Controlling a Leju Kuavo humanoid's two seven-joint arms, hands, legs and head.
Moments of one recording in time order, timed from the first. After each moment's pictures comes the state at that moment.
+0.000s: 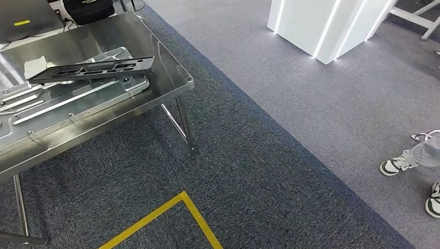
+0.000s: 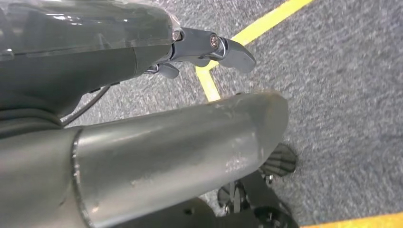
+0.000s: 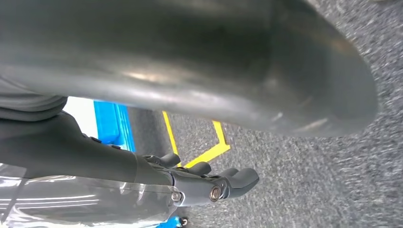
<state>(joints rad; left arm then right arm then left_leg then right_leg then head) -0.07 -0.17 1.41 -0.21 -1.23 0.14 -0.22 -0.03 0.11 -1.02 -0.22 1.30 -0.34 0.18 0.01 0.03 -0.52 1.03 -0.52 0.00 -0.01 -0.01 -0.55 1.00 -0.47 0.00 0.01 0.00</state>
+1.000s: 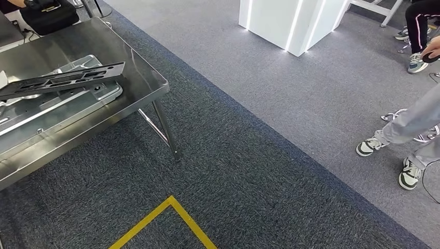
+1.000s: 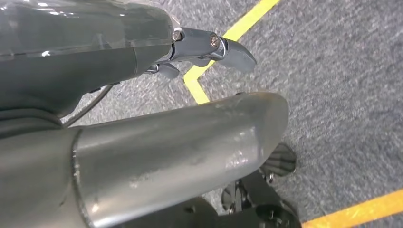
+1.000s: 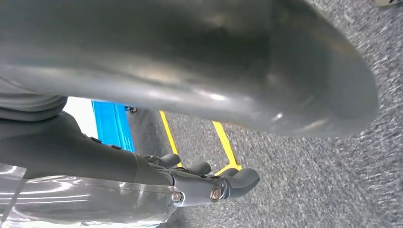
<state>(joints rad) -0.07 -0.17 1.40 -0.21 -1.26 0.14 -0.22 -0.02 0.11 -1.02 -0.22 1.31 -0.33 0.19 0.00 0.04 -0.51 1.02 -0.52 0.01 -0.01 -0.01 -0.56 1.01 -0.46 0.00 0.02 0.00</state>
